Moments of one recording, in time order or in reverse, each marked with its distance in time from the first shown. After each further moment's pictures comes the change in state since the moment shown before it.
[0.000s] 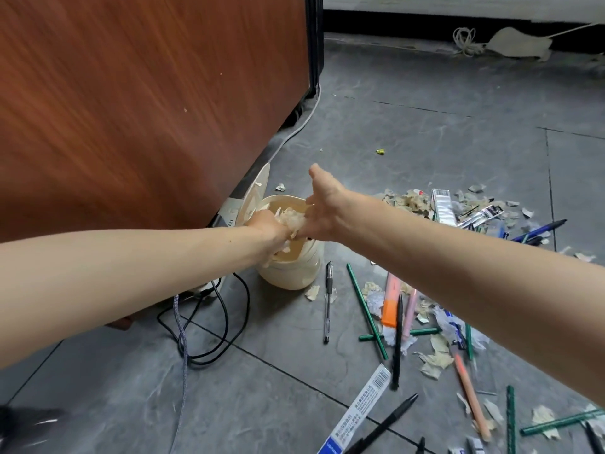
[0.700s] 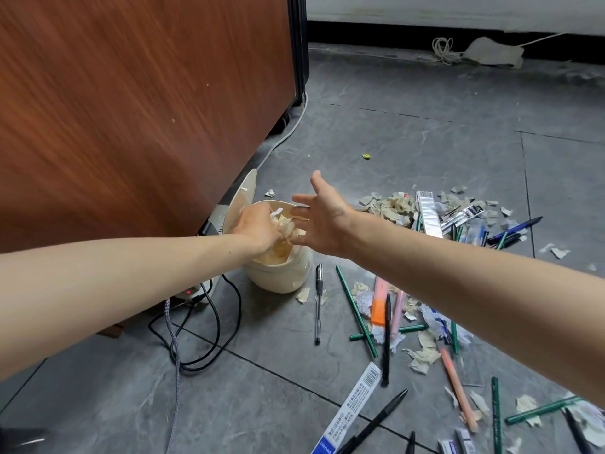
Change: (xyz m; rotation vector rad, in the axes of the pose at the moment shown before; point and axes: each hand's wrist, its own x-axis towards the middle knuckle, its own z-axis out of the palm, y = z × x) left_hand 0.010 -0.001 0.000 0.293 0.188 0.307; right_hand 0.001 0.009 -0.026 -0.058 -0.104 -0.145
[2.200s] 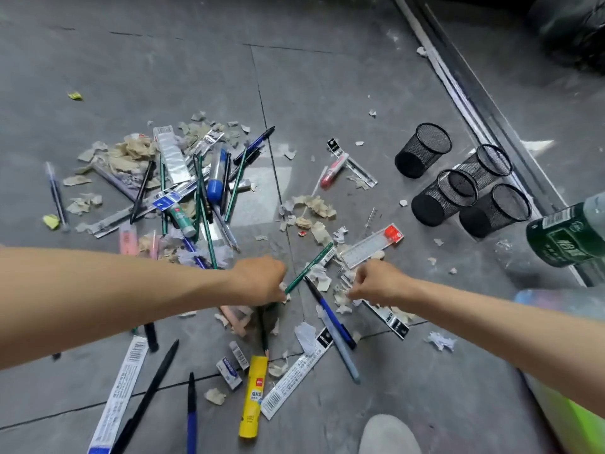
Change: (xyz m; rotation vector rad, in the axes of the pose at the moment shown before) left_hand -0.168 0.241 0.232 0.573 -0.797 0.946; right_hand -0.266 0.131 -0.371 -0.987 0.709 0.389
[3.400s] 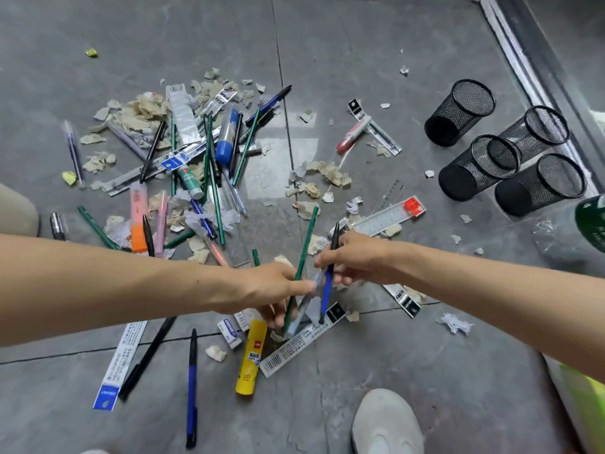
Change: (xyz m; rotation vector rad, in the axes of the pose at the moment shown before) left_hand -0.043 0.034 0.028 -1.102 -0.319 -0.140; right_hand 0.008 -0.026 0.015 0.562 -0.407 -0.105
